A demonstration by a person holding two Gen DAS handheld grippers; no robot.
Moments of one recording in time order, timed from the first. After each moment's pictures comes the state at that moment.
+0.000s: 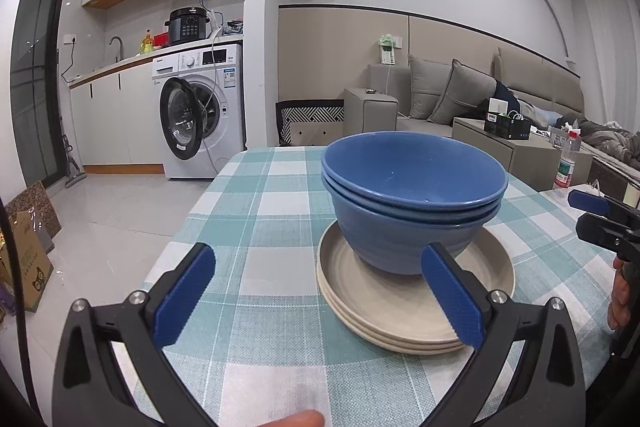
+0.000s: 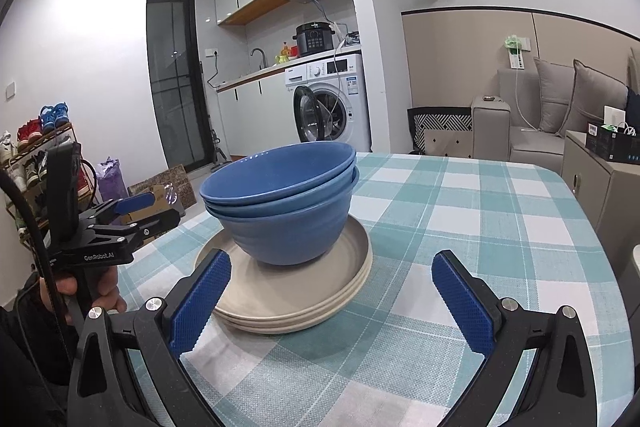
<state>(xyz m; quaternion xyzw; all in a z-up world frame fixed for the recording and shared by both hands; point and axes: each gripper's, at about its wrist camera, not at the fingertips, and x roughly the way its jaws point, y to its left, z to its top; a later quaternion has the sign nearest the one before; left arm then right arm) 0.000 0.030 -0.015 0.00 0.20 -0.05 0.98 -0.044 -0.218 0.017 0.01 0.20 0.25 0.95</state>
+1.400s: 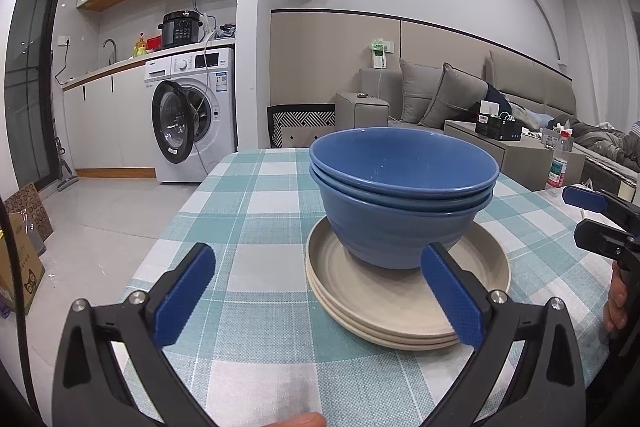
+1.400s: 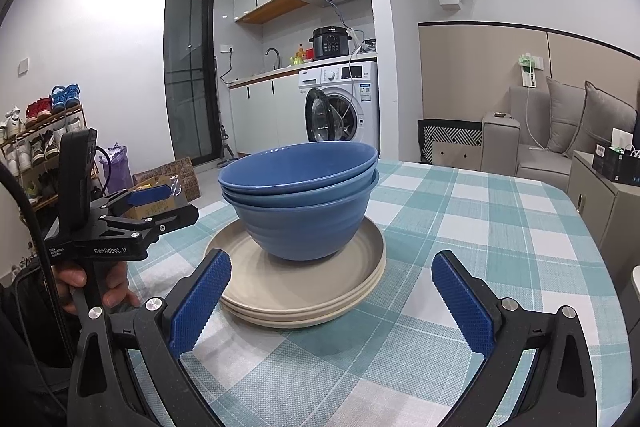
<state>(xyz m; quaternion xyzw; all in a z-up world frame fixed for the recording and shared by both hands) -0.004 0.027 -0.024 0.00 0.19 -0.07 0.98 -0.058 -0.203 0.012 -0.02 0.18 0.26 0.95</state>
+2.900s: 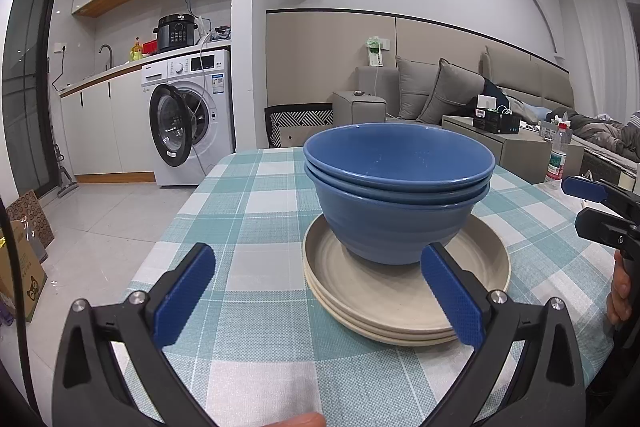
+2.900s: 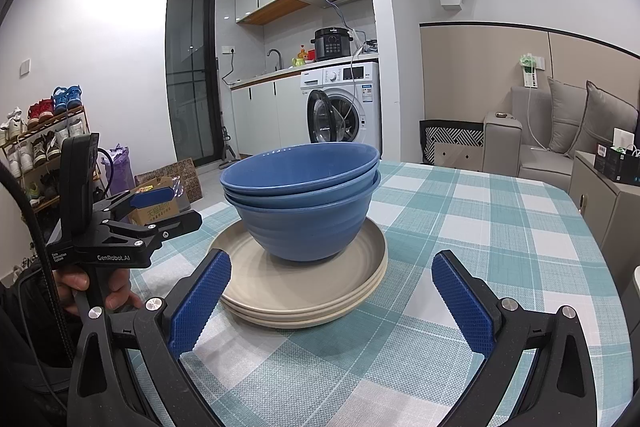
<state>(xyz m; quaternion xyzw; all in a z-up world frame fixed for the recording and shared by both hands) -0.004 0.022 -0.027 0.01 0.19 -0.07 0.98 -0.057 -0.202 0.011 -0.02 0.18 0.26 0.95</state>
